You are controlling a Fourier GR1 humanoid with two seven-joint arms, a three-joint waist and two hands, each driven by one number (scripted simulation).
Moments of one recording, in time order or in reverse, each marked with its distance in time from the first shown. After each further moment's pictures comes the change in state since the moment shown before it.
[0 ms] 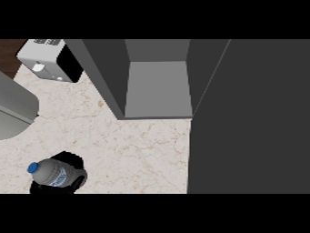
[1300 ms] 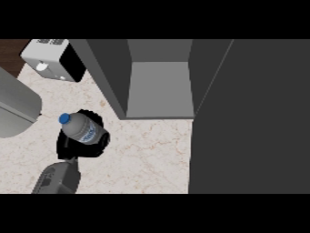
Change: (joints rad) left arm -0.133 -0.169 -0.010 -0.329 0.063 0.406 0.172; right arm 0.055 -0.048 -0.086 0.003 -0.066 0.023 -0.027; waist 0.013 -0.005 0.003
